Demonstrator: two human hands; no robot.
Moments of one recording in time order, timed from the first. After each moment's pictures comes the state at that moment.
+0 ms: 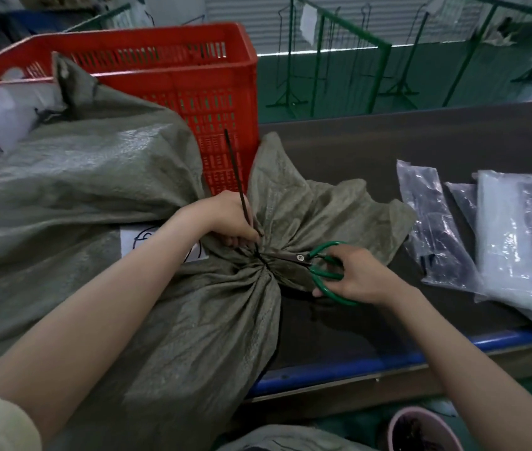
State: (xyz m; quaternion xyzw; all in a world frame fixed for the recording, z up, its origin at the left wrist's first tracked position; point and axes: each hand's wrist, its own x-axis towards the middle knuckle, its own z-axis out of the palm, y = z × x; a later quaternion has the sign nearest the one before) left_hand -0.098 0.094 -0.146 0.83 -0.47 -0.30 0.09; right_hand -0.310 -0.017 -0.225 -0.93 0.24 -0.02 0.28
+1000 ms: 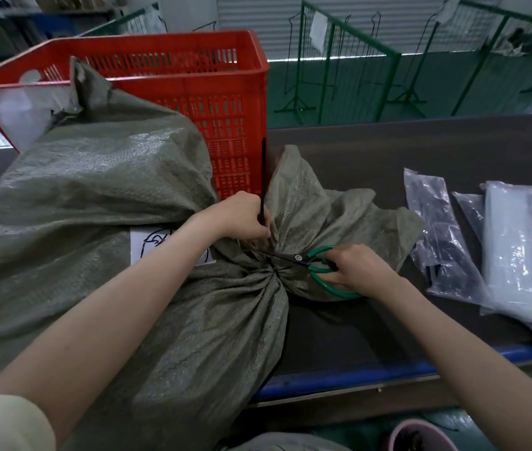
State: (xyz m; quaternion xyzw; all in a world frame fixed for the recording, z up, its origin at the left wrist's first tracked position) left_hand -0.099 0.091 -0.147 0.81 -0.54 -0.21 0.10; right_hand -0.287 -0.032 -0.227 -0.98 0.17 0.00 0.07
